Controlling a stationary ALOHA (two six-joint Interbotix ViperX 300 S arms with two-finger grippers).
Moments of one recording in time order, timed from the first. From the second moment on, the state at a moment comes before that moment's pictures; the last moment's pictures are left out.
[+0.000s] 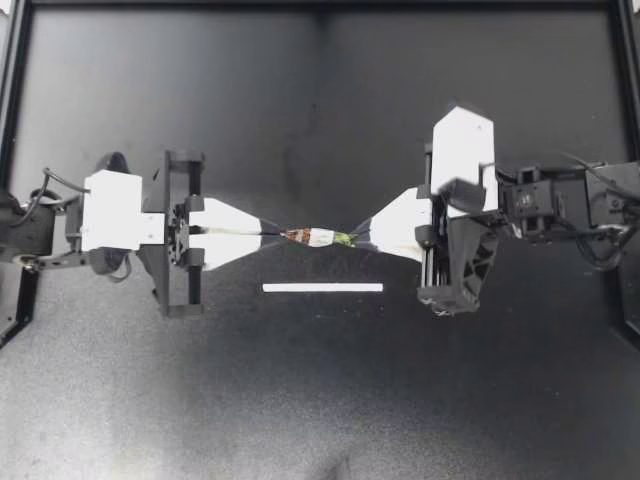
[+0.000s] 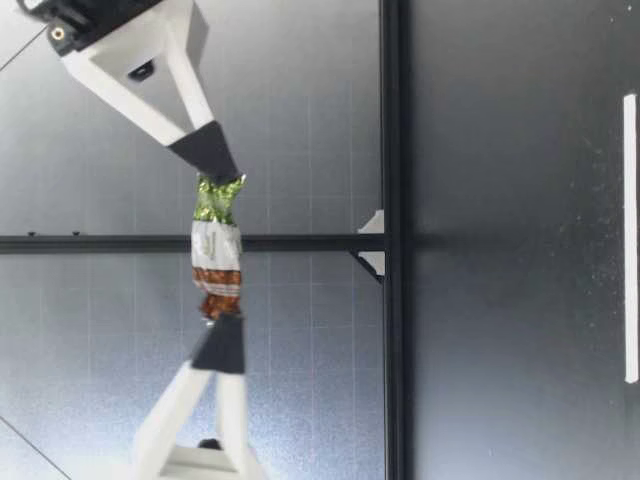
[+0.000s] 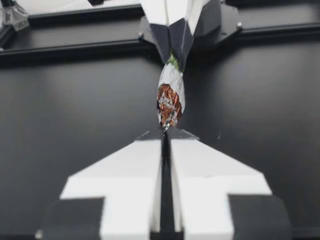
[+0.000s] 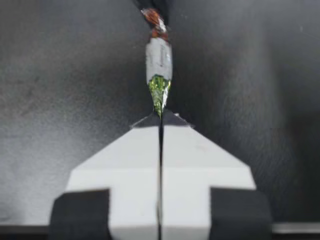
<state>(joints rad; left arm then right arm) 0.00 -0.23 0.96 -0.12 -0.55 0.23 -0.04 -0.27 0.71 -0.08 0.10 0.17</state>
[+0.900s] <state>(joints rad) 0.00 -0.22 0.95 -0.12 -0.54 0.27 -0.04 -0.23 0.70 -0.10 0.09 0.02</state>
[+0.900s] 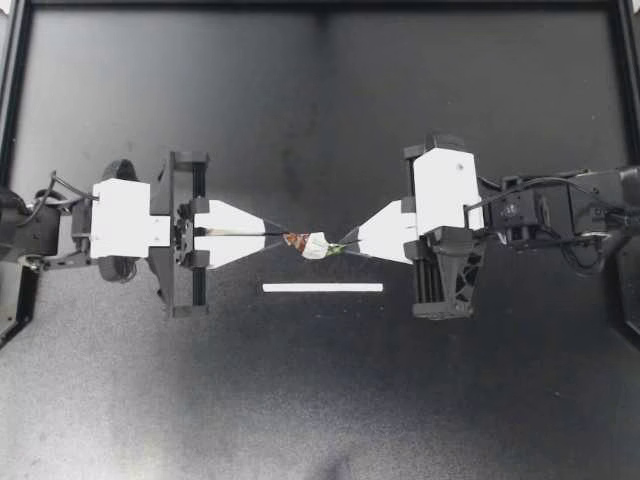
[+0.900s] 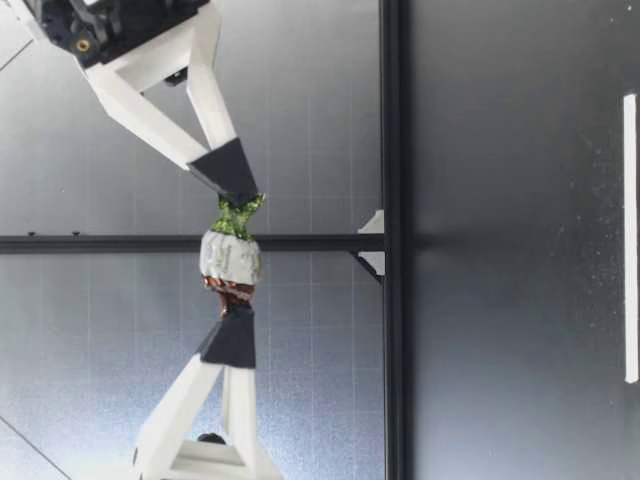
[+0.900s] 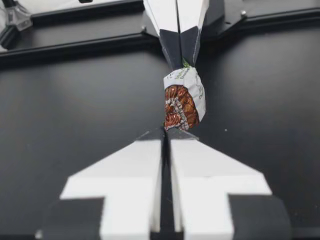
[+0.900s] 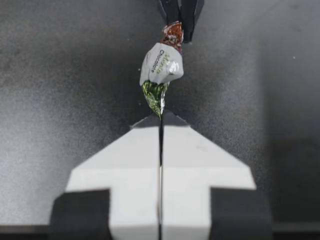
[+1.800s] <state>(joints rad) 0.00 -0.23 0.93 0.06 -0.53 0.42 -0.04 -0.33 0.81 -0.09 -0.17 0.00</state>
